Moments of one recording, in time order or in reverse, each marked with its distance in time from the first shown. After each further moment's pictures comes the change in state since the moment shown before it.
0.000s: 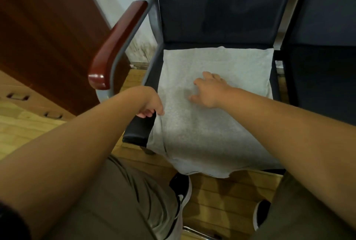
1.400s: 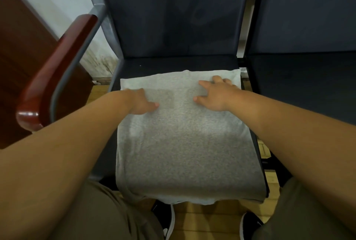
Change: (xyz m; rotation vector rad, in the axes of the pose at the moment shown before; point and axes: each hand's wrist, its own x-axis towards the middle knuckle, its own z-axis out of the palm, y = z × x) left_hand 0.061 0.098 -0.024 0.488 0.200 0.209; right_hand 0.013 0.118 -0.028 0.076 -0.022 0.289
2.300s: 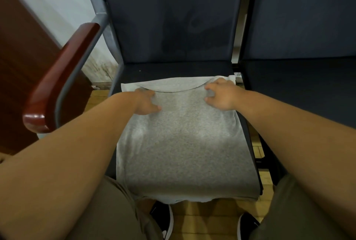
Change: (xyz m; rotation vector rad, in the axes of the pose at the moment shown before) left_hand 0.007 0.010 -0.004 0.033 0.015 0.109; right_hand 0.011 0.038 -0.003 0.022 0.053 -0.071
